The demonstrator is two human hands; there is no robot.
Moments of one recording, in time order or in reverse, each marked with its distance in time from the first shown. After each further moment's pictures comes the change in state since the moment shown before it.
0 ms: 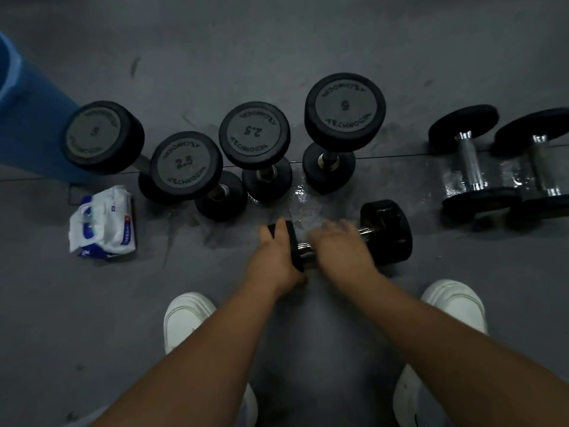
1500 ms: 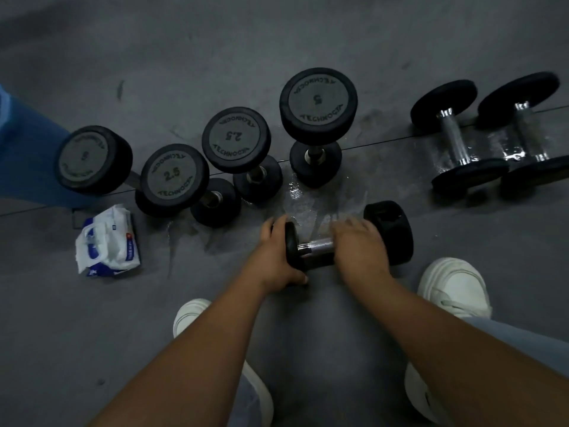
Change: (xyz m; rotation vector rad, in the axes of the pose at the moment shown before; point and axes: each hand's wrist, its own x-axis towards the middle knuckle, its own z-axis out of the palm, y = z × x) left_hand 0.008 -0.011 -0.002 -0.089 -0.102 0.146; right_hand -0.030 0.015 0.008 0.157 0.106 0.278
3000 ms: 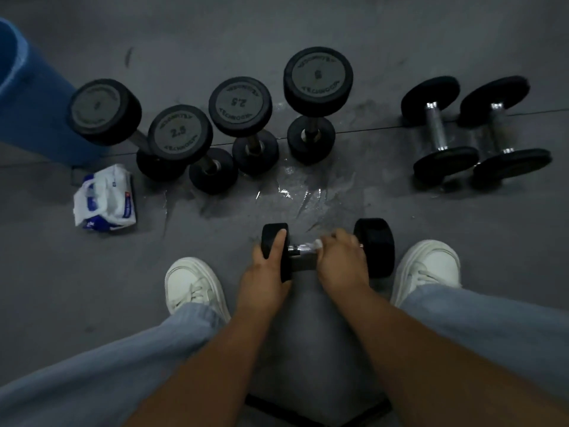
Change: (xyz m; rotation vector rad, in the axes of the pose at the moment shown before) left_hand -0.102 -0.006 0.075 0.200 0.165 -0.114; right_hand -0.083 -0.015 0.011 0.154 -0.056 0.216
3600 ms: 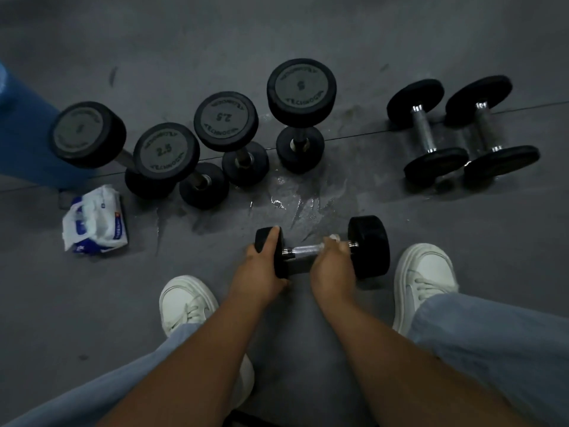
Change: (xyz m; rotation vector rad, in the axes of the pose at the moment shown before) left_hand 0.038 0.003 -0.026 -0.083 -0.130 -0.018; right_hand 0.007 -0.019 0.015 0.423 0.053 0.322
